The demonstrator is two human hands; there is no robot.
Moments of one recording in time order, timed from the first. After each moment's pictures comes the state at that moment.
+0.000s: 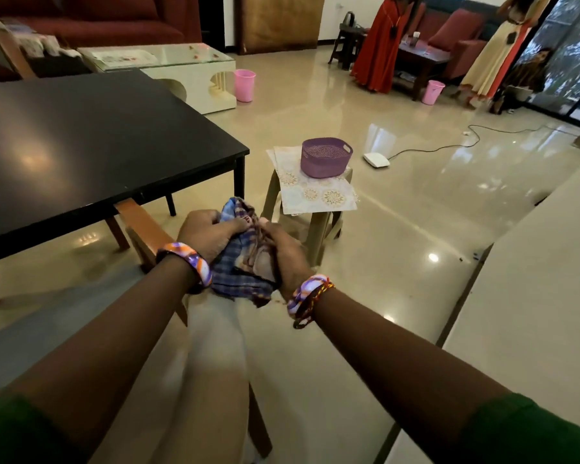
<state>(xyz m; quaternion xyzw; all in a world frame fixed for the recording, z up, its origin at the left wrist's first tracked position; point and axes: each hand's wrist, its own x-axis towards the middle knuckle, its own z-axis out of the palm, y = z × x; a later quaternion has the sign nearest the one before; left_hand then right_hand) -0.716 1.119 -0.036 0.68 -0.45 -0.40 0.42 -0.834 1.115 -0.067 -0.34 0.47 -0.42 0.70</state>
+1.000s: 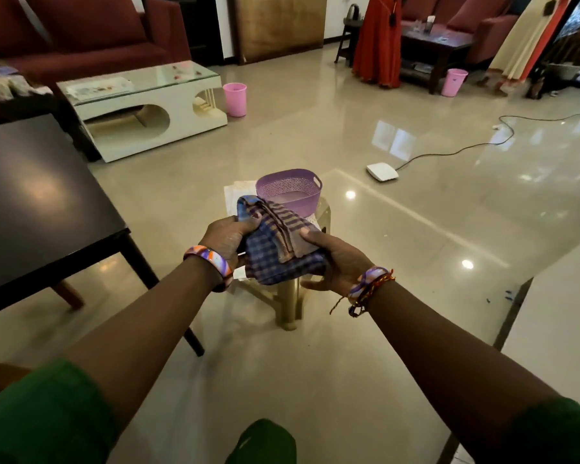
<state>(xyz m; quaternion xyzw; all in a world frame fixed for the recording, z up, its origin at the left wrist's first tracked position) -0.953 0.789 -0.055 0.59 -0.27 -0.57 0.50 -1.130 0.785 -0.076 -0.34 0.47 -0.31 0.75</state>
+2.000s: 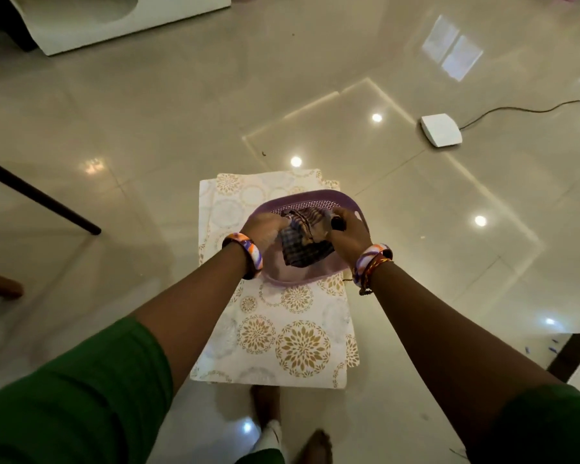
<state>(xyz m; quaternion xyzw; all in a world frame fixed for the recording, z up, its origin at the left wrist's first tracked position) -0.931 0.339 -0.222 0.68 -0.21 -0.60 0.36 -1.076 0.323 -0.224 -0.55 0.68 -0.17 0.45</state>
